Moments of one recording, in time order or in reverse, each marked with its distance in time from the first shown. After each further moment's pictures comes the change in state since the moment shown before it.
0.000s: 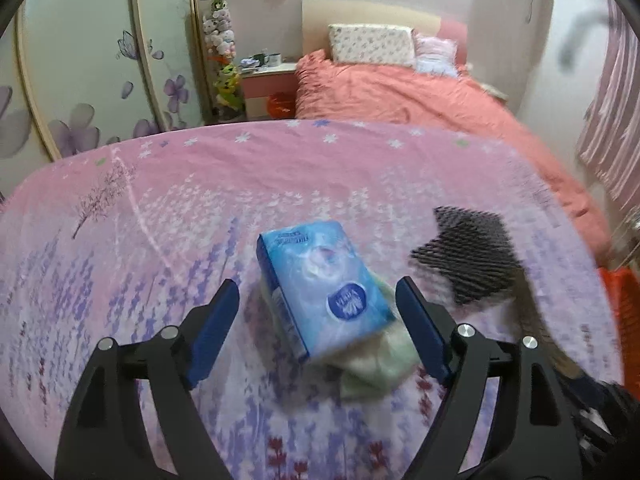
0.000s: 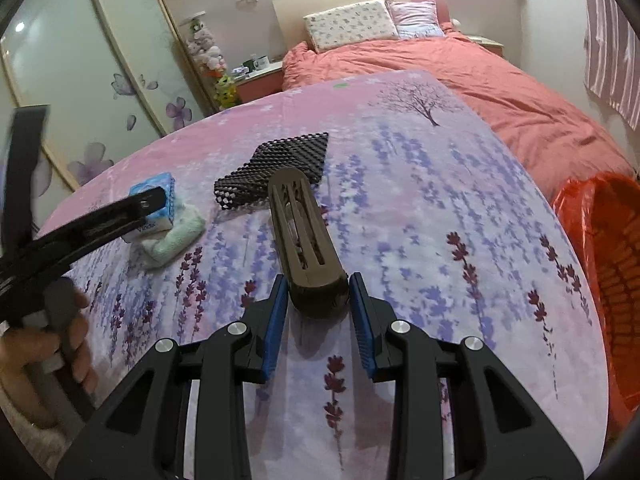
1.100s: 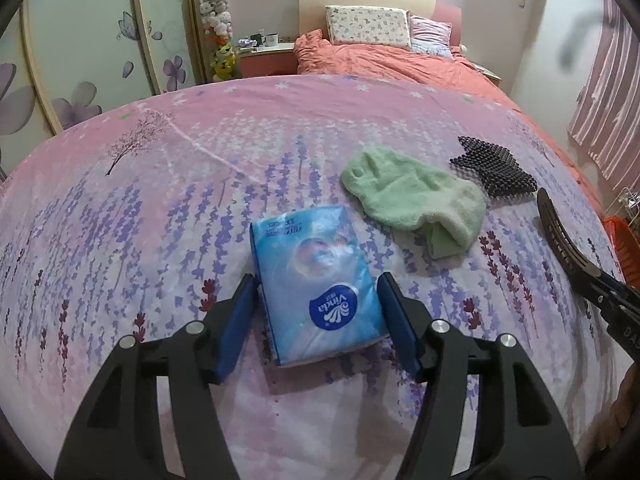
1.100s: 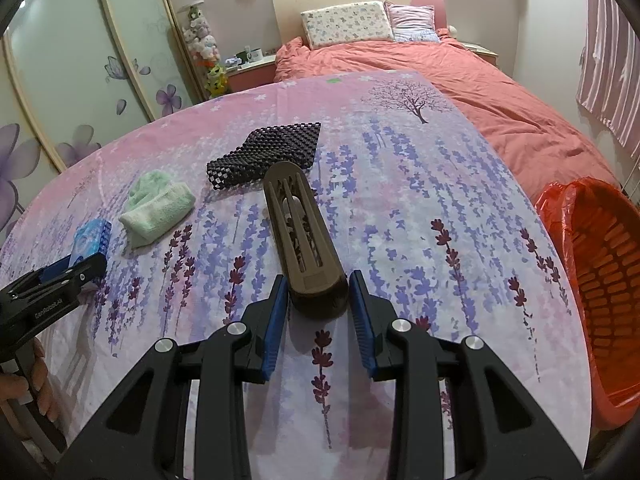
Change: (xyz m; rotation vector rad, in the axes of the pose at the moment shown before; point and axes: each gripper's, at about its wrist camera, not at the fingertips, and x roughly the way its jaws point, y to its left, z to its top) left arm -0.030 0.065 -0.069 0.013 0.061 -0.055; right arm -0.005 -0.001 -0.011 -0.055 0.010 -0.077
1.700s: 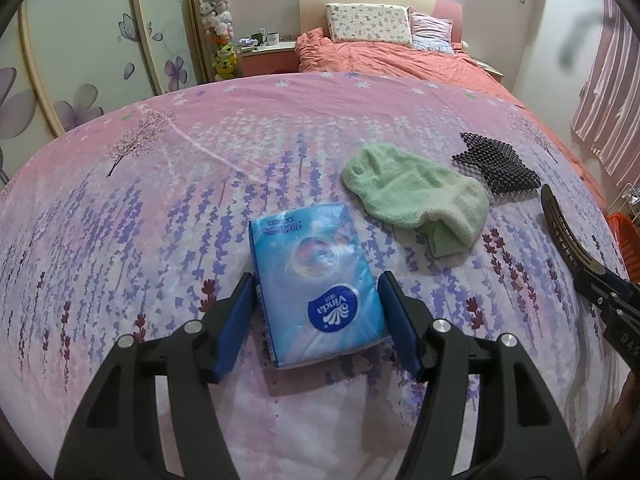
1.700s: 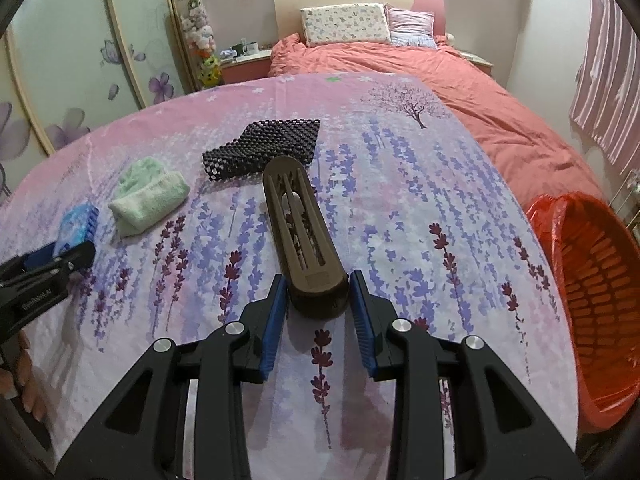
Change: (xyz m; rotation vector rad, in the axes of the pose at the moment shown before) left arm 0.003 -0.006 0.002 0.003 0.004 0.008; right arm 0.003 0.012 -0.001 -0.064 0.007 -0.082
